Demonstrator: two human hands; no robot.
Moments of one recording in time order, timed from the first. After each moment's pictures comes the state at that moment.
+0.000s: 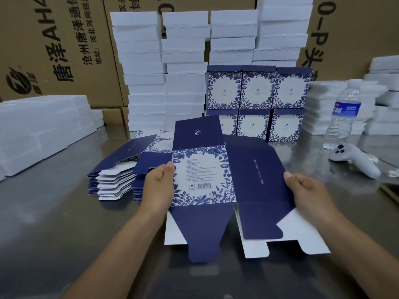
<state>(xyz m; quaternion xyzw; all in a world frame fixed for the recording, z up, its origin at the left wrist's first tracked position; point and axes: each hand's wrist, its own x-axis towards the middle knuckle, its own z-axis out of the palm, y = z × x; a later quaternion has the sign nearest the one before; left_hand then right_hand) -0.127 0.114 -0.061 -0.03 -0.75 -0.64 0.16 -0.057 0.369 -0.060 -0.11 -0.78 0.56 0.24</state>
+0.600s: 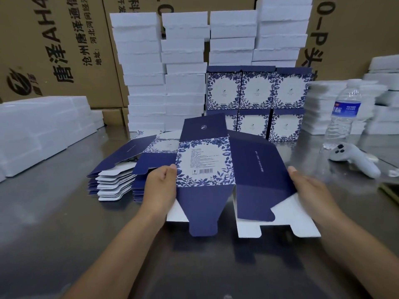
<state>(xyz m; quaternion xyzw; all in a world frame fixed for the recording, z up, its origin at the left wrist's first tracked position) -0.129 0.113 -0.060 -0.05 -0.76 -0.63 0.16 -0.054 0.369 -0.057 -0.15 -0.71 0.65 0.21</state>
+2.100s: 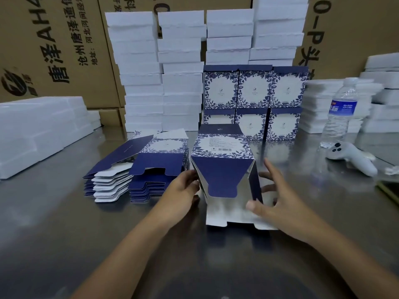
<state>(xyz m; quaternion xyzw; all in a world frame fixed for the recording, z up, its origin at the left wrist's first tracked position) -0.113 0.134 -0.063 -0.13 -0.74 -0.65 -0.08 -0.048 0.352 -0.070 0.05 -0.87 0.48 0.13</state>
